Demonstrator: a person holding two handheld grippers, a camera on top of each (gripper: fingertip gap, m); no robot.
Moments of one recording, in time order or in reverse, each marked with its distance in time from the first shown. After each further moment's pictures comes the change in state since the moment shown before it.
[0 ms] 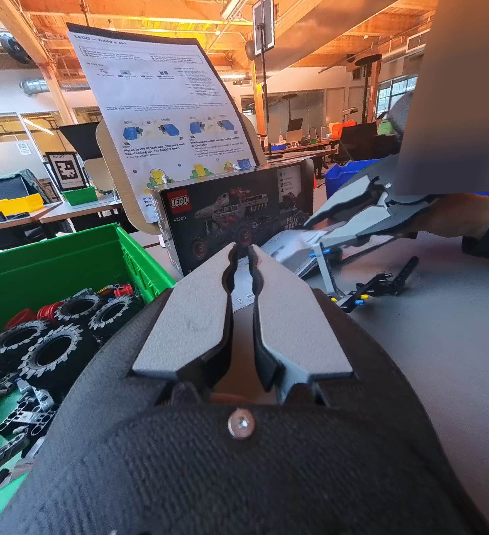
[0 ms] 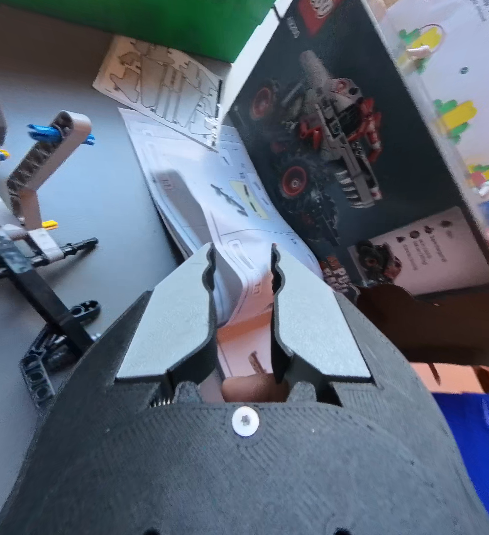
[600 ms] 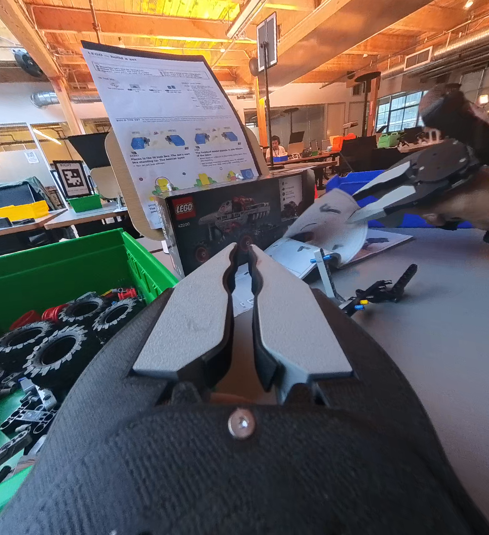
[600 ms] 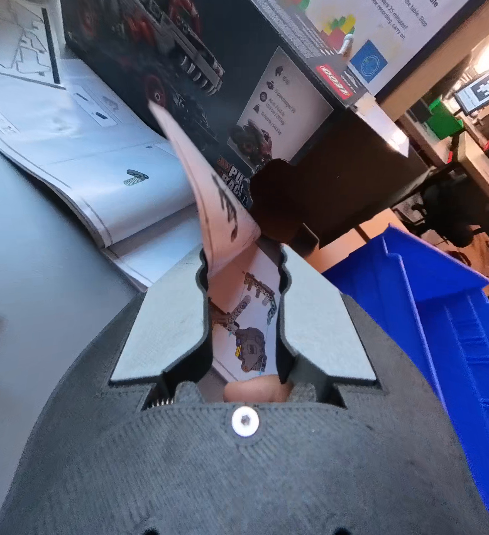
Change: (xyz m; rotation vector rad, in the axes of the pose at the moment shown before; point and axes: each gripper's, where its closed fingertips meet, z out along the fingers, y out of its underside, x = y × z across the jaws) left arm -0.002 -0.005 -0.005 0.039 -0.011 -0.009; right arm 0.072 0.068 -0.056 -0.121 0.240 0.260
